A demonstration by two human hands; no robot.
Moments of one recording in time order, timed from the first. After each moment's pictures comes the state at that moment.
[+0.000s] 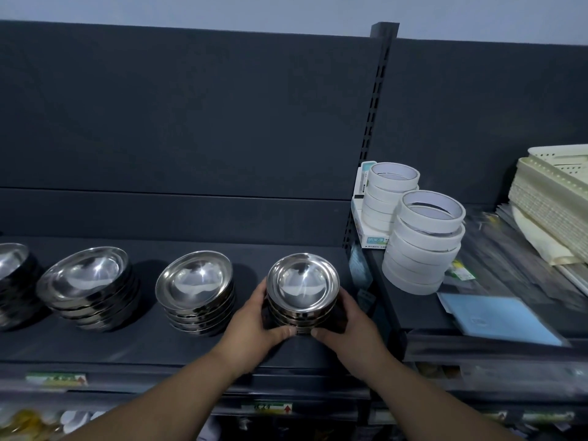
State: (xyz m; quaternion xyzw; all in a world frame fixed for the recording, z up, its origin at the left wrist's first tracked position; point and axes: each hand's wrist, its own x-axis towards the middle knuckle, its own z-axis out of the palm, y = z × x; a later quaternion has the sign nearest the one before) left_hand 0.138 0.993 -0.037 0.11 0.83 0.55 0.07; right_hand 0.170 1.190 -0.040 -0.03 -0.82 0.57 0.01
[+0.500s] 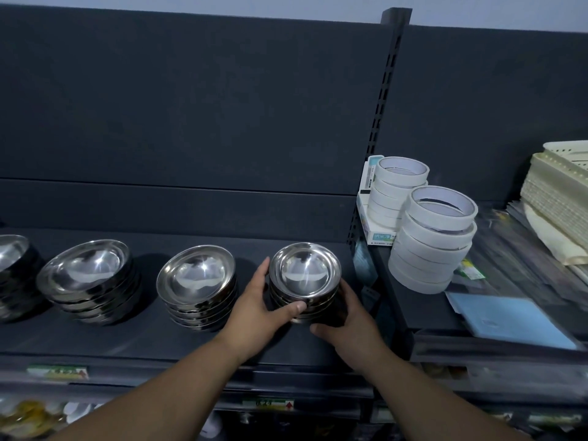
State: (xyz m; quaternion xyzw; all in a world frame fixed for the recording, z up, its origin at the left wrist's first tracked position) left_hand 0.130 0.999 -0.028 0.07 0.79 0.60 0.06; right_hand 0.155 1.186 -0.055 -0.06 -0.81 0.59 -0.01
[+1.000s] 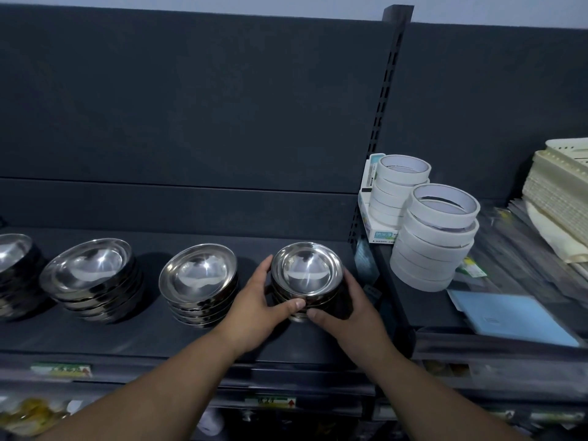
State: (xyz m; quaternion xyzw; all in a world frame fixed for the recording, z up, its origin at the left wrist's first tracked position) left_hand 0.126 0.993 -0.023 0.08 0.80 0.58 0.07; right_hand 0.163 1.182 -0.036 -0.03 -0.79 0.61 0.05
